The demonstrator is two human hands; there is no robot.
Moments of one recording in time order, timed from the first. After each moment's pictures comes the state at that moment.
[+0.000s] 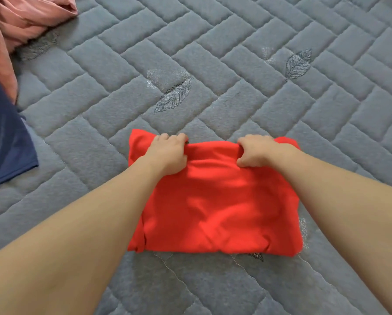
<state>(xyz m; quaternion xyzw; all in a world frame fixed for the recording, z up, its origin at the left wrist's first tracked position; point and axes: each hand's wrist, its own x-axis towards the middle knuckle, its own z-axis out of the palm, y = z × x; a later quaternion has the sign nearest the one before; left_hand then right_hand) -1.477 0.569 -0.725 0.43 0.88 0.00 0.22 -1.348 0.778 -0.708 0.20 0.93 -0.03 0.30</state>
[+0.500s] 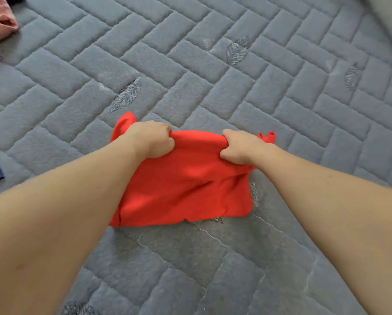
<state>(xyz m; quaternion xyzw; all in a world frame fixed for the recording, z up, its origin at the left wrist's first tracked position) -1.424 0.617 -0.648 0.51 0.84 -0.09 0.19 -1.244 0.777 -0.647 0.30 0.91 -0.14 0.24</state>
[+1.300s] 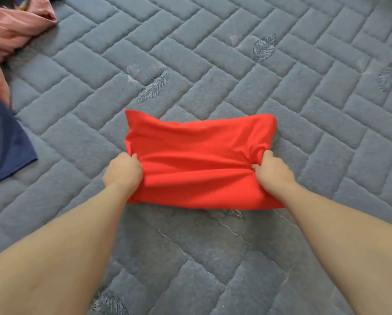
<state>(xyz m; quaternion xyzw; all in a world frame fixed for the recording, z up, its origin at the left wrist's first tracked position) -1.422 0.483 -0.726 0.03 0.97 0.11 0.20 -1.191 0.731 -0.698 0.55 0.80 -0.19 0.15</state>
